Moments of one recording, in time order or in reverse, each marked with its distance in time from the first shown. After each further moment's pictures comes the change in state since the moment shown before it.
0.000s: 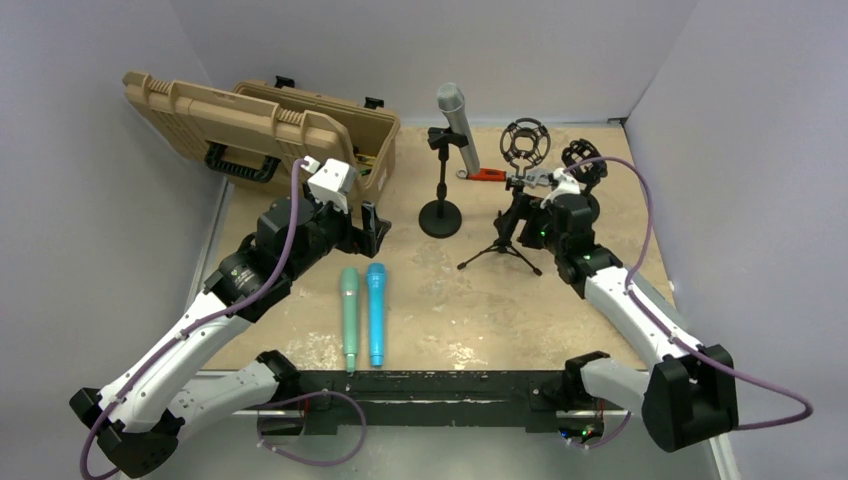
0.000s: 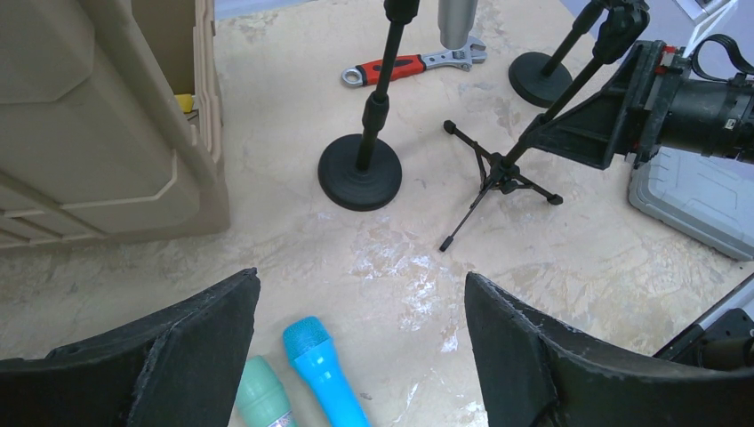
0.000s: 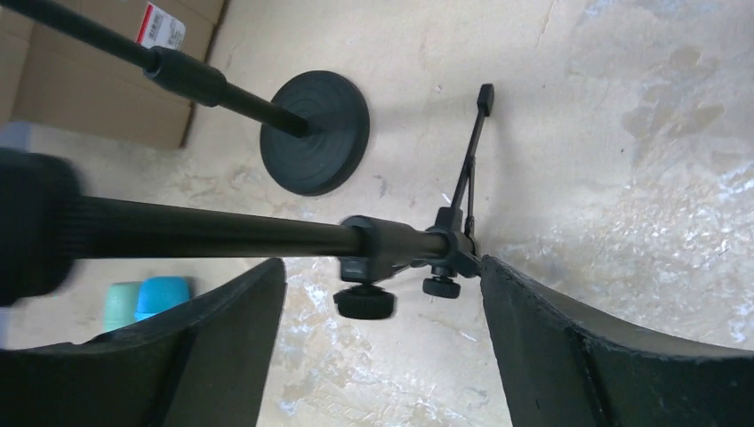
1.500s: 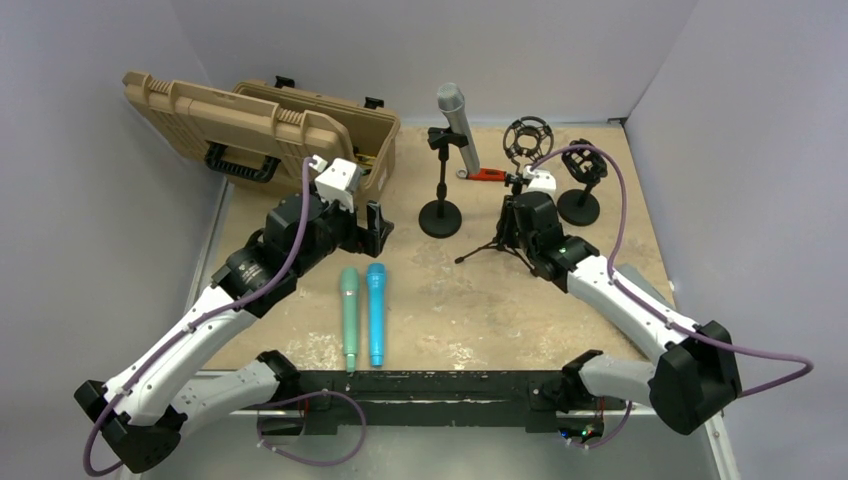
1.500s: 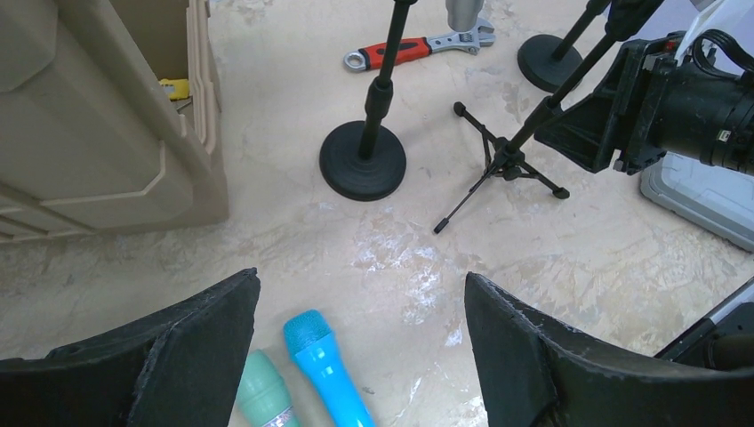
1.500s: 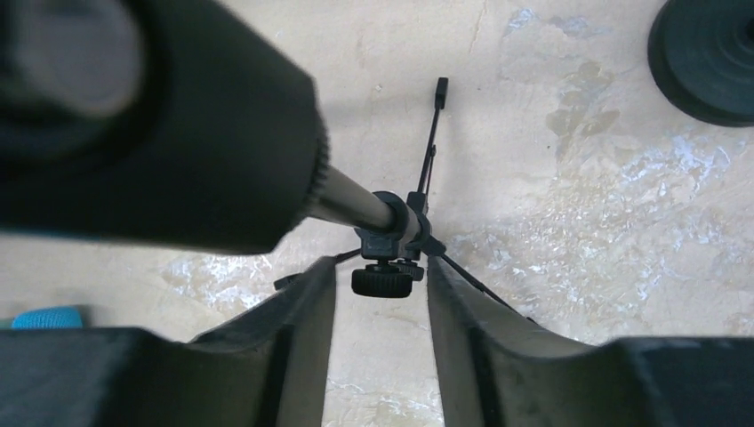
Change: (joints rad) left arm 0.000 0.034 0.000 -0.002 0.000 -0.001; right arm 0.188 0.066 0.098 -0.137 0.370 -0.033
